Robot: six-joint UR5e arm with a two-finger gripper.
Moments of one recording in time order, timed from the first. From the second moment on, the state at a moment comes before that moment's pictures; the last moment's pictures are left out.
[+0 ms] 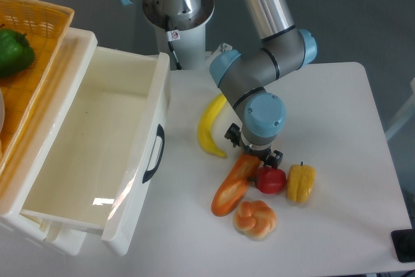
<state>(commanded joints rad) 2.56 -2.08 -1.70 -1.05 1.68 1.14</state>
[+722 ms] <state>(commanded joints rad) 2.56 -2.09 -1.71 -1.06 1.68 1.13</state>
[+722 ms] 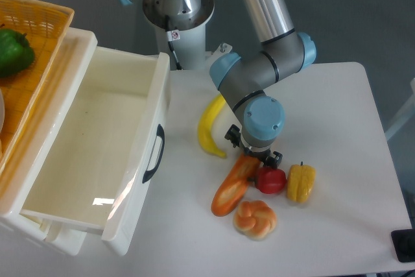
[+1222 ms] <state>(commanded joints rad) 2.56 -2.09 -1.70 -1.06 1.68 1.13</state>
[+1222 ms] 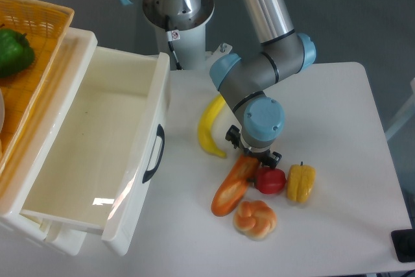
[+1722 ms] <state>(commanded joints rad) 2.56 -2.08 -1.68 -1.07 1.67 1.12</state>
